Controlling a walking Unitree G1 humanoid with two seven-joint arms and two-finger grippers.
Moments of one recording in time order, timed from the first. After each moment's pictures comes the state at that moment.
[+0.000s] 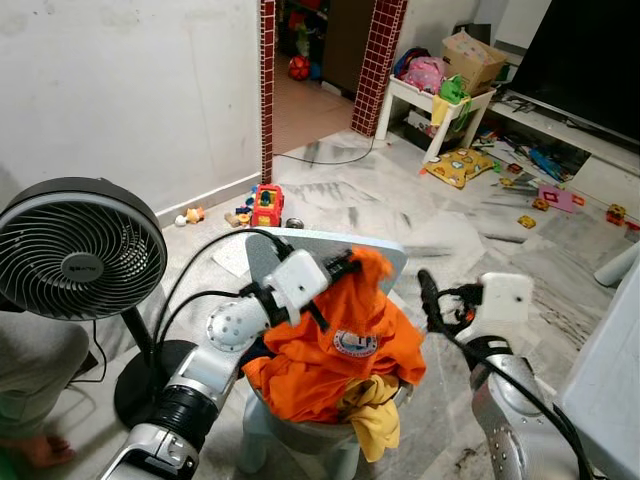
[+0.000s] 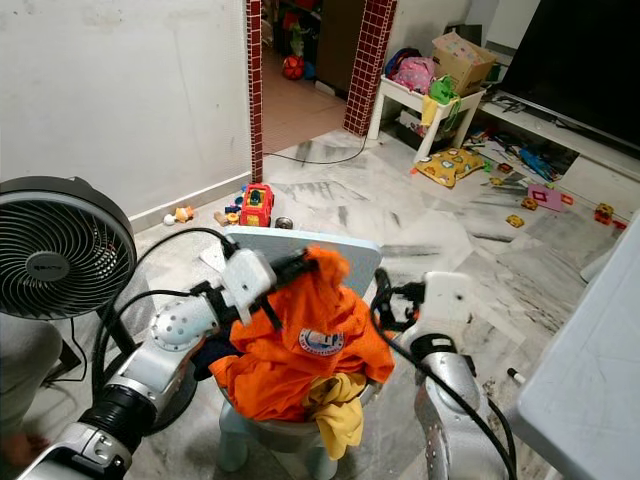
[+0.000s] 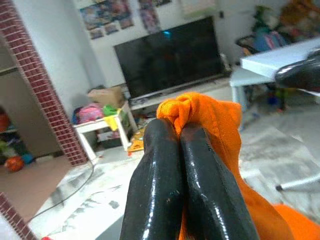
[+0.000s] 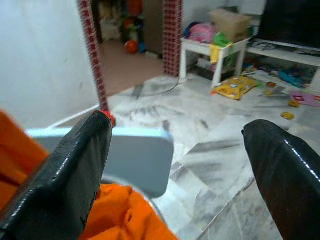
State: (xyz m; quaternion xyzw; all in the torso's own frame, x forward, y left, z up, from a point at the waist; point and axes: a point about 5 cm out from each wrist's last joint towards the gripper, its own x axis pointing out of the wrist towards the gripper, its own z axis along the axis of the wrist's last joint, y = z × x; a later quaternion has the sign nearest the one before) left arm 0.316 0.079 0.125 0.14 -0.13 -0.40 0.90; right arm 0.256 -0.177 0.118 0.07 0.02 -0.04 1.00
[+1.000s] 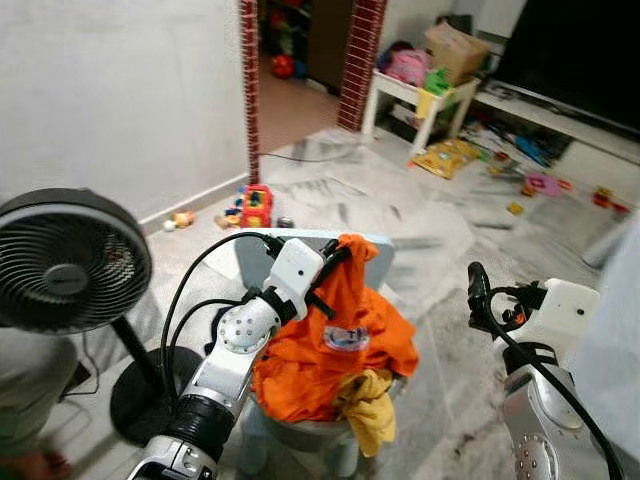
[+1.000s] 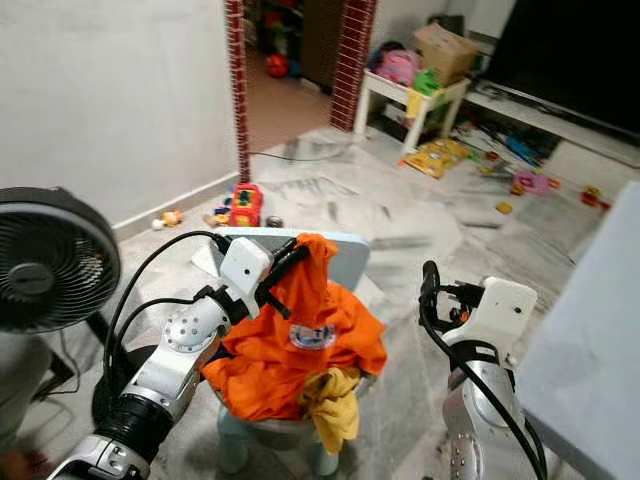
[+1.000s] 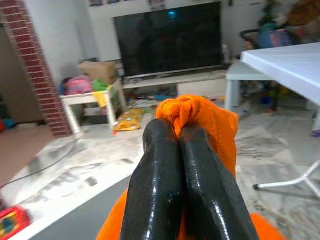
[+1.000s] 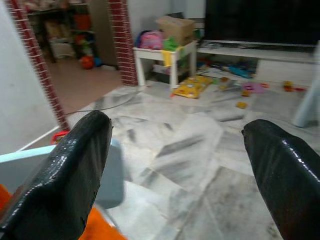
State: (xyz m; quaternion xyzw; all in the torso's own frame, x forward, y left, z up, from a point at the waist) left arm 0.314 0.062 0.114 0.09 -0.07 -0.34 0.93; right arm 0.247 -0.203 0.120 0.09 0.00 -0.10 0.99
